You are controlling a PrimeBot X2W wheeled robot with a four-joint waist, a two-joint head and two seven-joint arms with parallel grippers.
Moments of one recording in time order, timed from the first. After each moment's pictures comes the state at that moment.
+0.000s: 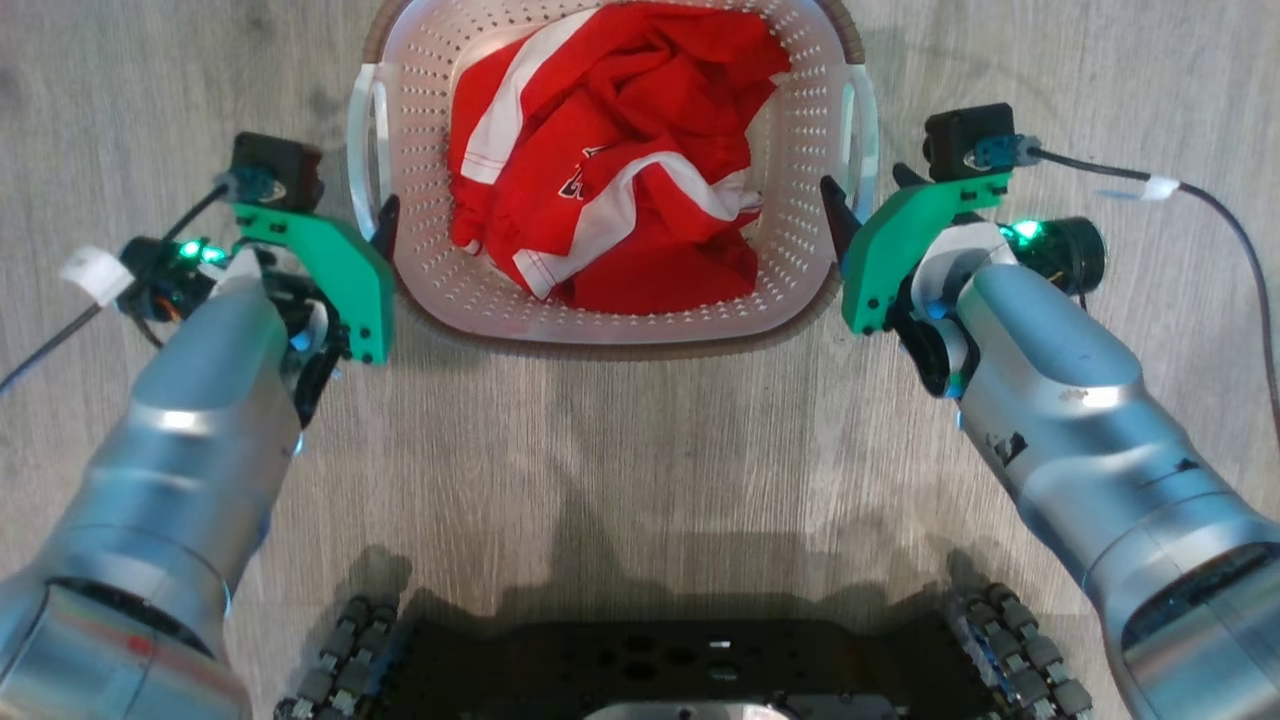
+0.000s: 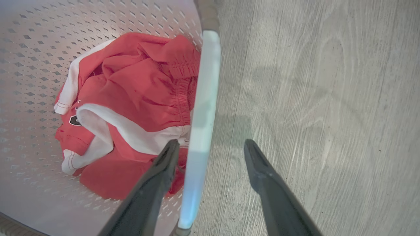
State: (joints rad) left arm -0.98 0.16 -0.77 1.21 -0.63 -0.13 -0.15; right arm -0.96 -0.07 0.64 1.05 0.67 0.12 -0.06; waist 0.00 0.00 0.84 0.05
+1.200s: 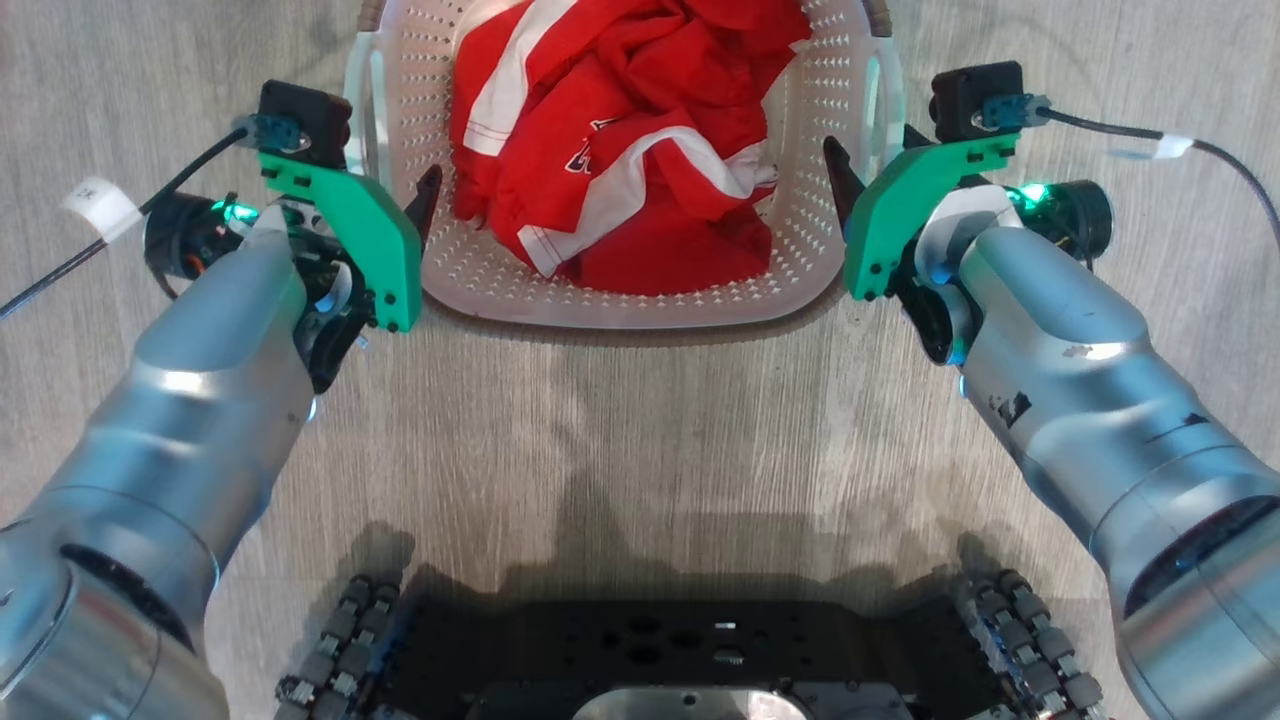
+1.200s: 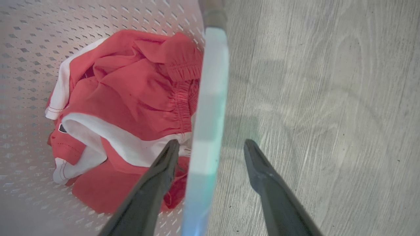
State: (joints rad) left arm -1.05 0.20 -1.06 1.11 -0.95 -0.13 -0.09; right arm -1.06 -0.07 0.81 1.15 0.84 0.12 -0.12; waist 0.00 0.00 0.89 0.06
